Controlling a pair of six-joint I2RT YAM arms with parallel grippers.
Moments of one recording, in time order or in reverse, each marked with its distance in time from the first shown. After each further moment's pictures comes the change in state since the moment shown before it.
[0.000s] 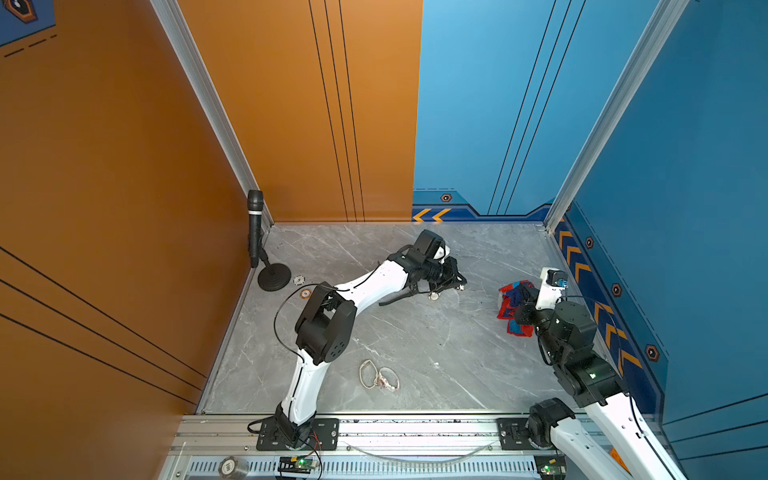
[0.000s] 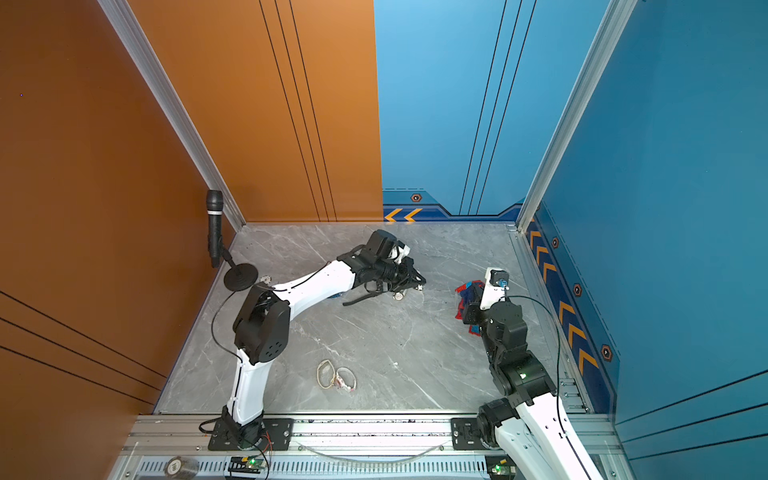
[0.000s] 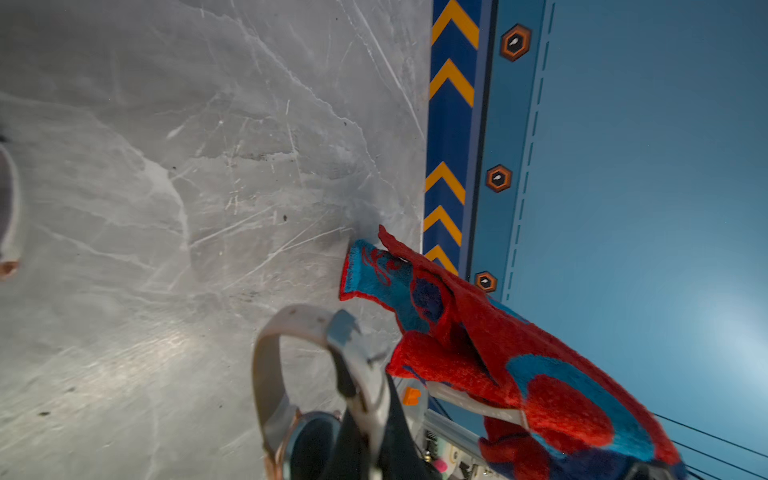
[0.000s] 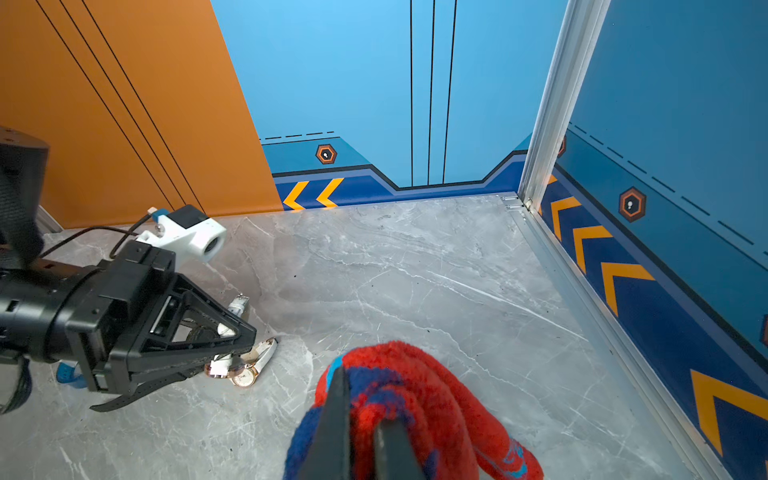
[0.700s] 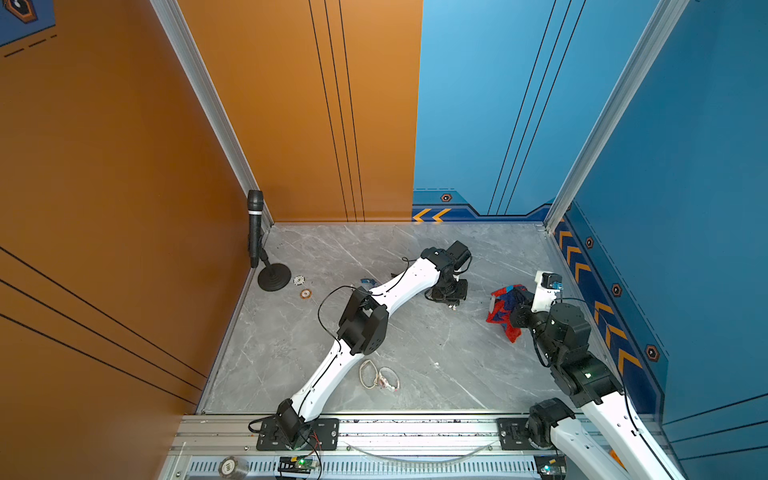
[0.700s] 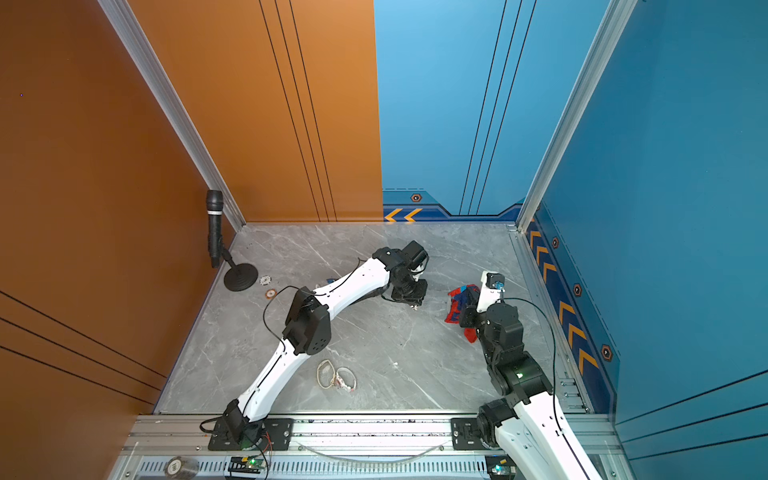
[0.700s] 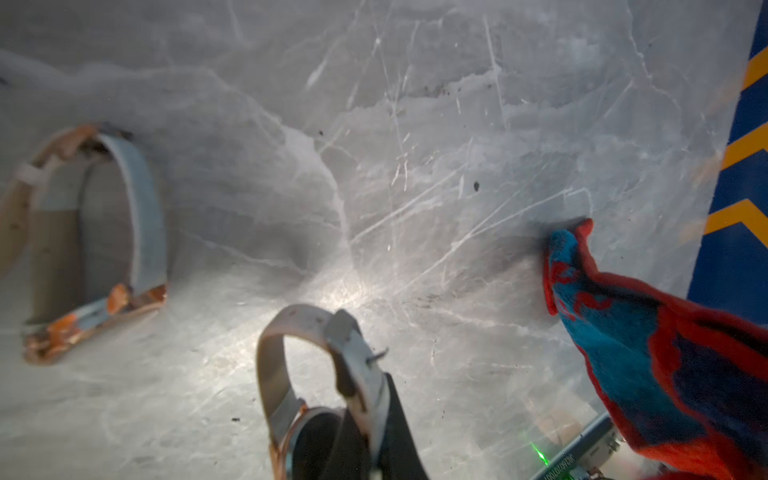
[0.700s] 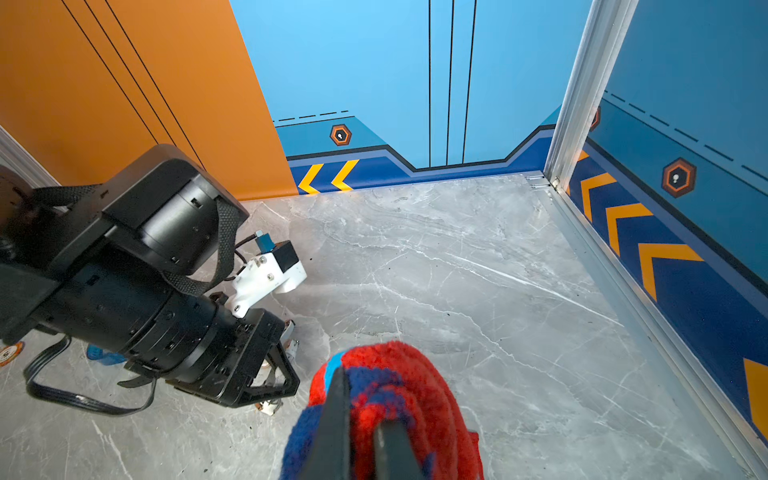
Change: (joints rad) left arm -0.088 0.393 0.618 -0.690 -0.330 0.376; right arm -0.001 0.002 -0.045 0.013 -0.050 0.029
